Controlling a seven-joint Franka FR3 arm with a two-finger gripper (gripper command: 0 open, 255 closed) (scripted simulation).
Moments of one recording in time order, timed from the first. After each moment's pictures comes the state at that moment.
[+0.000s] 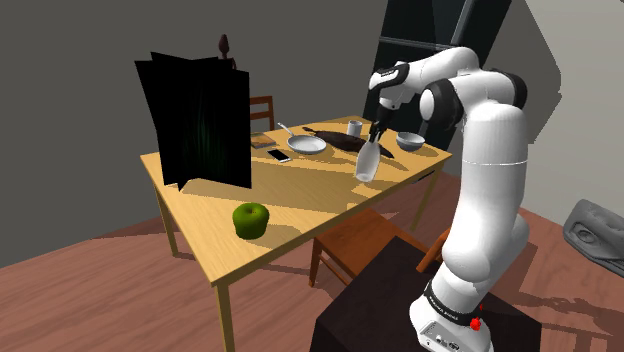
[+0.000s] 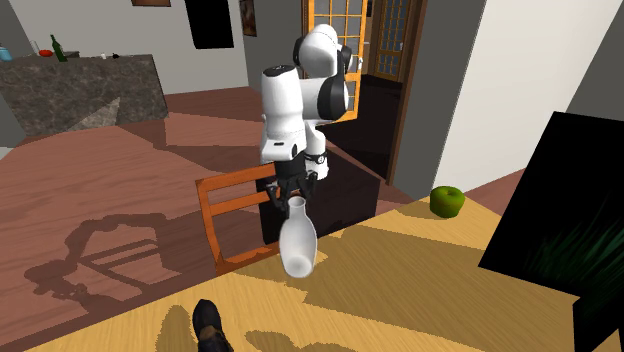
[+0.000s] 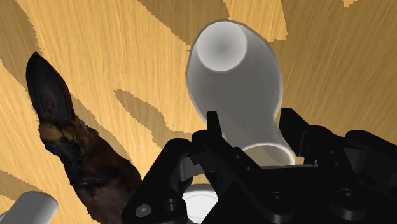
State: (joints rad) arm -0.22 0.37 -0.57 -1.61 0.33 2.03 -0.88
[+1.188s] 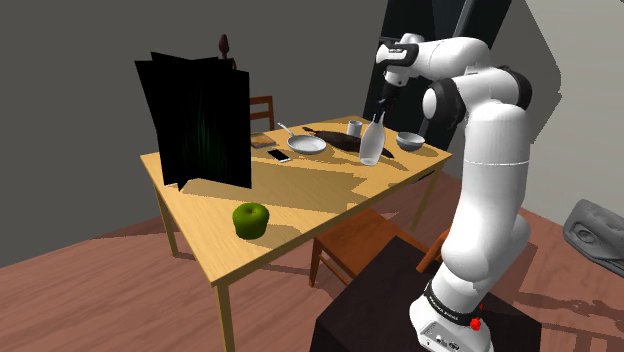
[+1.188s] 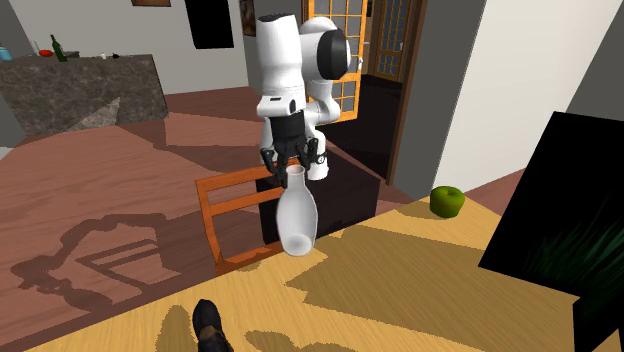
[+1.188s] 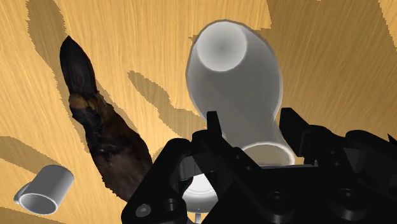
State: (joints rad) arm -0.24 0.36 -0.59 -1.39 0.31 1.80 -0.83
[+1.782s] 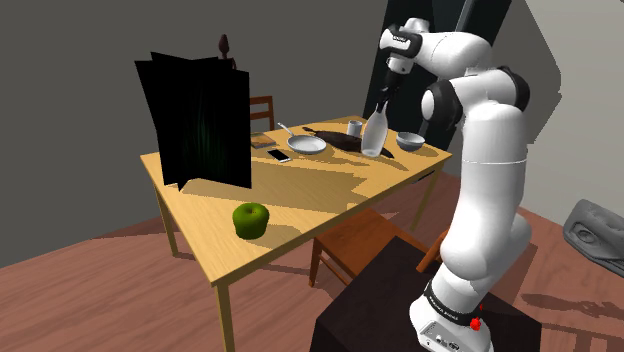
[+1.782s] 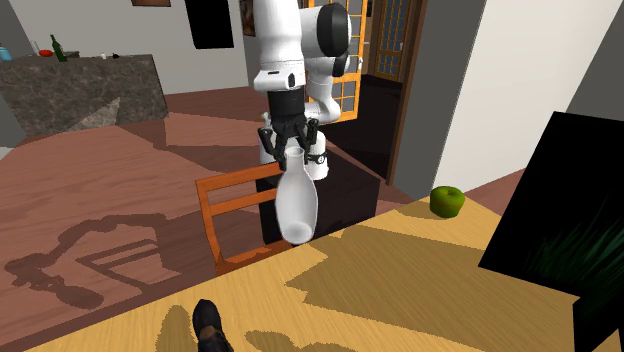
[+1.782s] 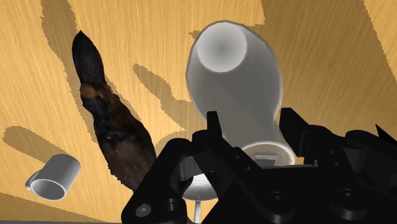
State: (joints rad) arm -0.27 0.39 -0.59 -1.23 0.32 1.67 -0.82
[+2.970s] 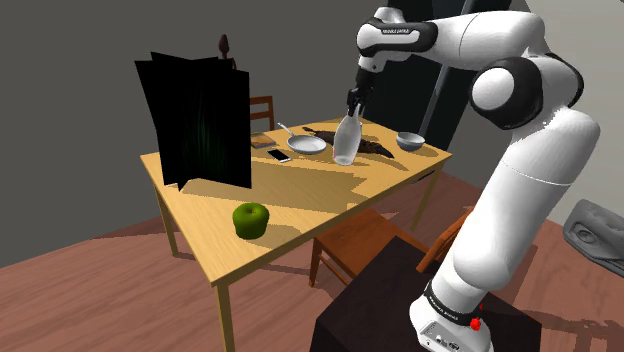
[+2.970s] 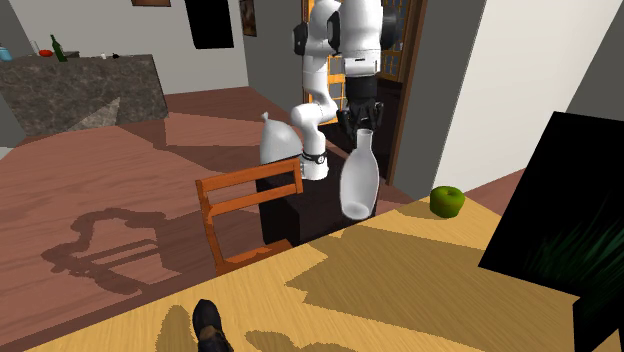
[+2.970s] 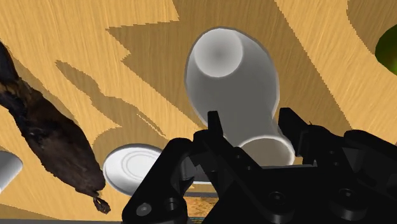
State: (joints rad) arm 0.06 0.01 -0.48 -1.67 0.06 1.81 -0.43
